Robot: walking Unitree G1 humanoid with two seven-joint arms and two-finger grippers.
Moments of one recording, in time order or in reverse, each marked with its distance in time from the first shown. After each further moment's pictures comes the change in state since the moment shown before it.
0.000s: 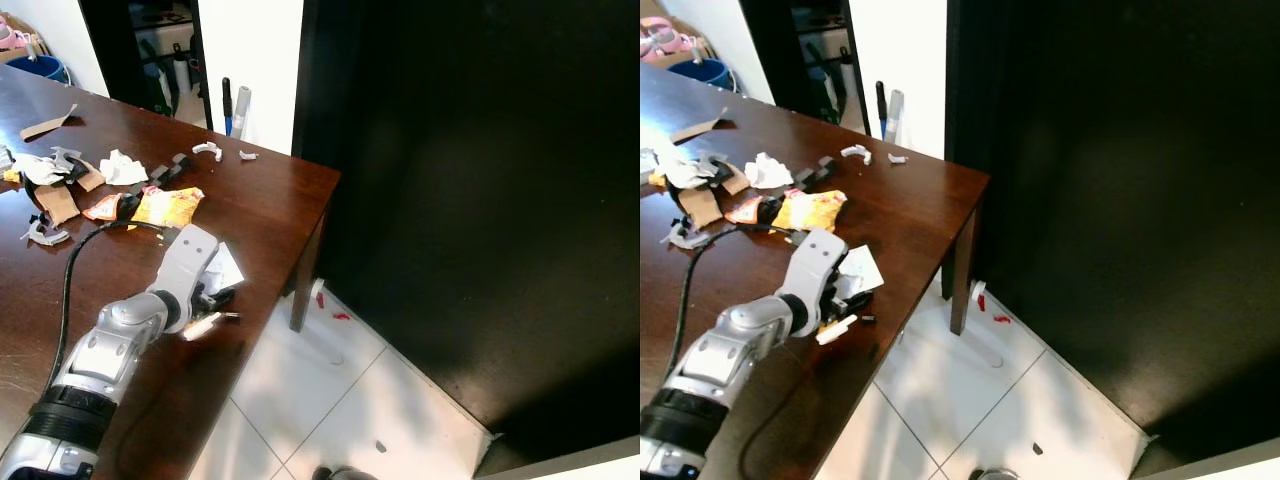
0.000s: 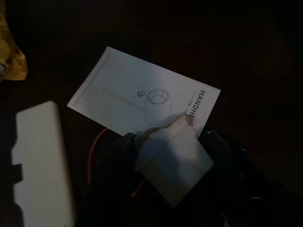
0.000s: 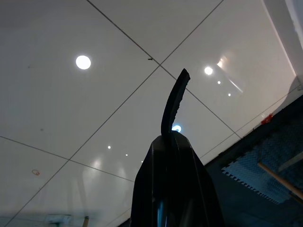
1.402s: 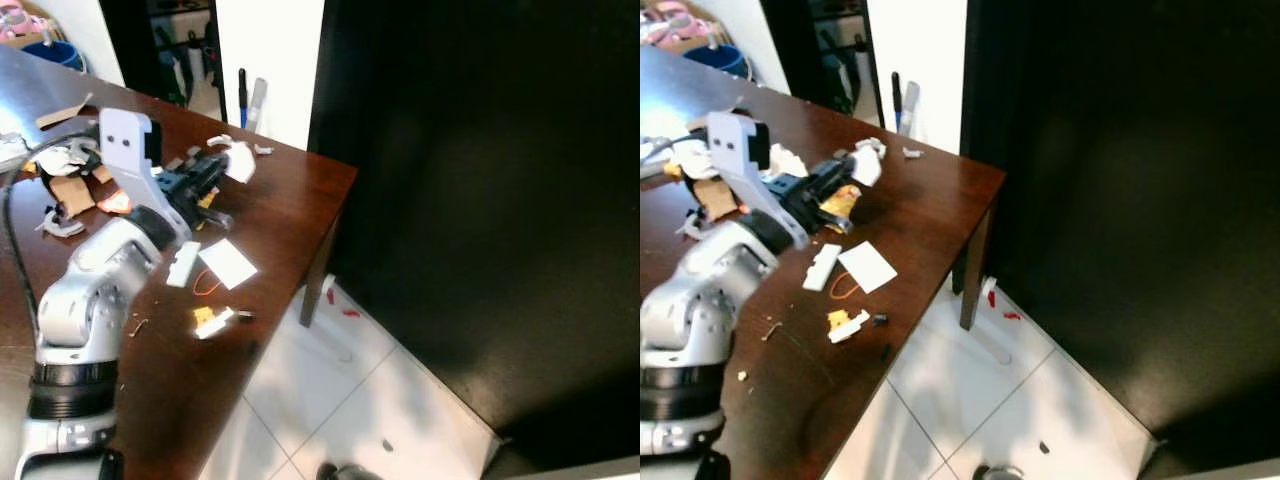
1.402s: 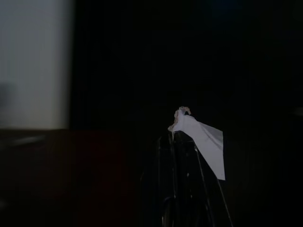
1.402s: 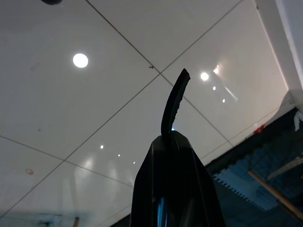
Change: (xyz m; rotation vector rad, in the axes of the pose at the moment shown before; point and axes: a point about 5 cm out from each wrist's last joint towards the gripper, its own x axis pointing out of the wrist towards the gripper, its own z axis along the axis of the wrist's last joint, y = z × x) left arm -0.062 -0.033 0.128 -0.163 -0.785 -0.350; right arm -0.001 0.004 0.013 -0.011 -0.032 0.007
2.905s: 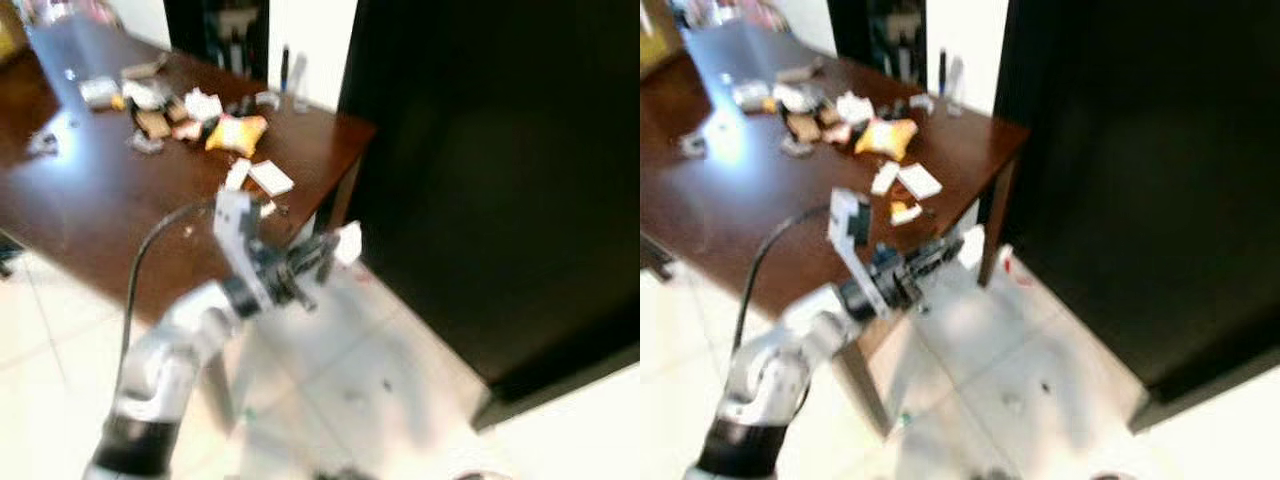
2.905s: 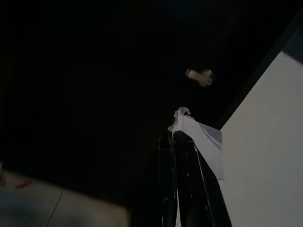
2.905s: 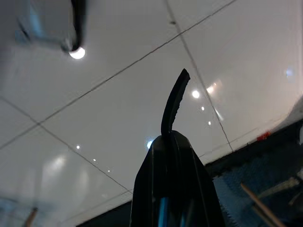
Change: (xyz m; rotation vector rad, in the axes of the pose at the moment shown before) left arm 0.023 -0.050 -0.061 -0.299 0.047 -0.156; right arm 0.000 0.019 0.020 -0.079 -0.075 0.037
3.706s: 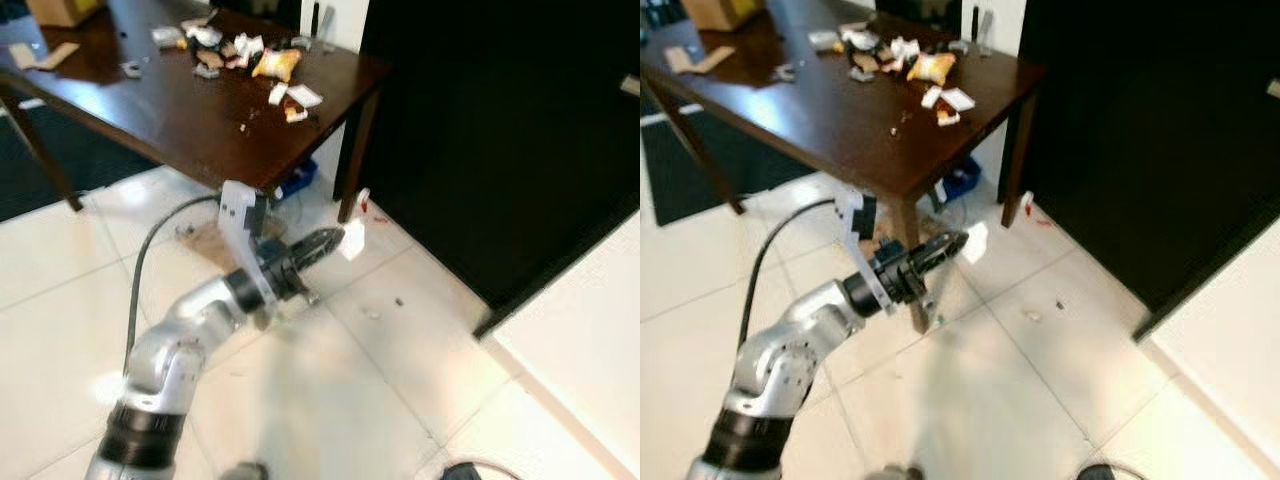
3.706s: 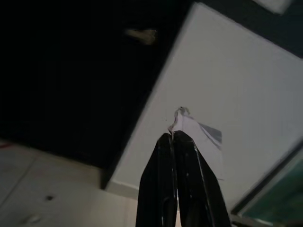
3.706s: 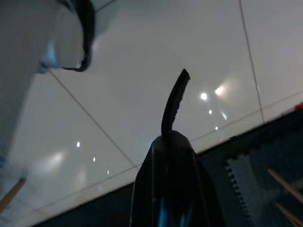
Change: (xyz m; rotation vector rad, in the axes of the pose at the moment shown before) left arm 0.011 -0.004 -0.002 0.025 0.017 -0.052; right arm -0.001 -0.002 0.011 -0.037 -0.026 -0.001
